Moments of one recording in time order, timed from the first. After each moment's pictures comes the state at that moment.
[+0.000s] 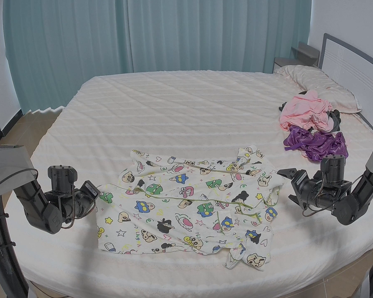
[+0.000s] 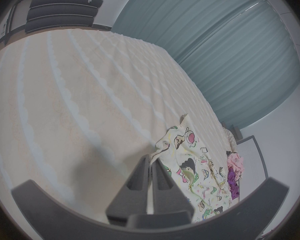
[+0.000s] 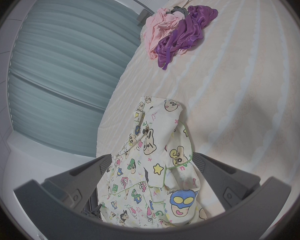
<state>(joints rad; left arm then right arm) -0.04 2.15 -0.59 -0.99 -0.02 -0.89 0.15 2.04 -0.56 -1.00 0.13 1.03</state>
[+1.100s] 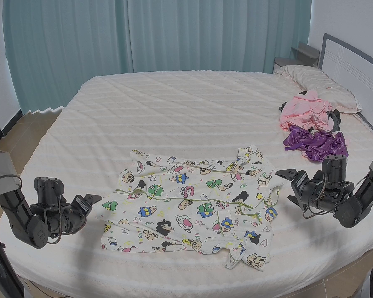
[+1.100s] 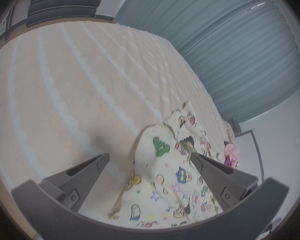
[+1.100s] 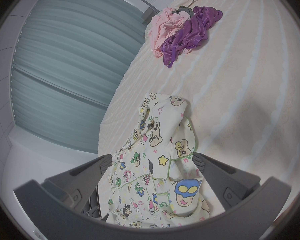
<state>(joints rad) -0.02 2.02 -0.37 -1.01 -0.12 -0.89 0.18 1.99 -0.52 -0.99 0.13 1.02</state>
